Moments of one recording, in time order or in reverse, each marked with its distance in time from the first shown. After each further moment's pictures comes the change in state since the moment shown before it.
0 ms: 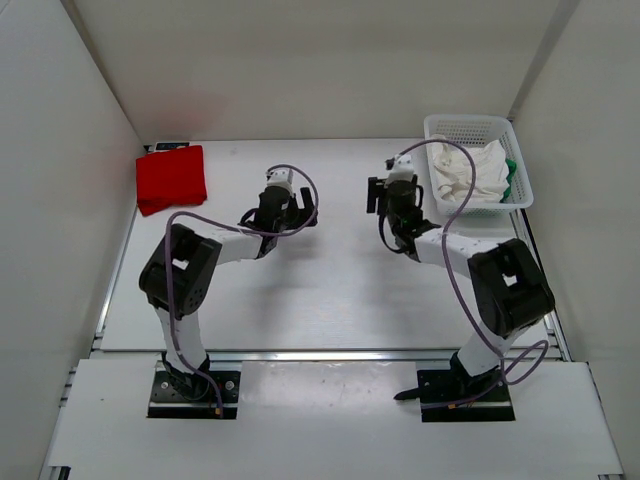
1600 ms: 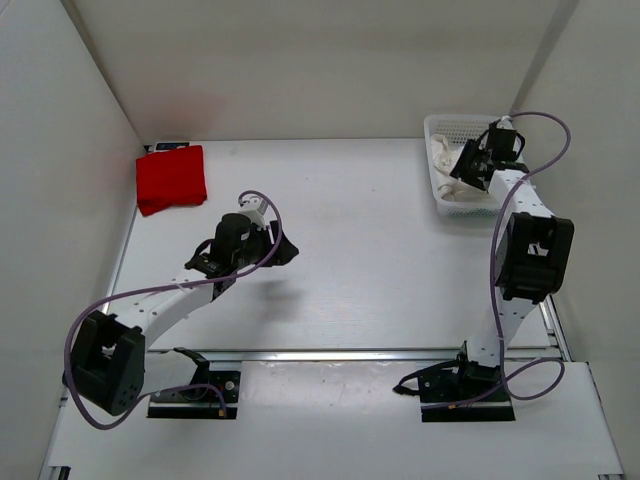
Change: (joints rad) left arm 0.035 -0.667 -0.366 -0.390 0.341 -0.083; right arm -0.543 0.204 0.586 -0.781 -0.431 0.185
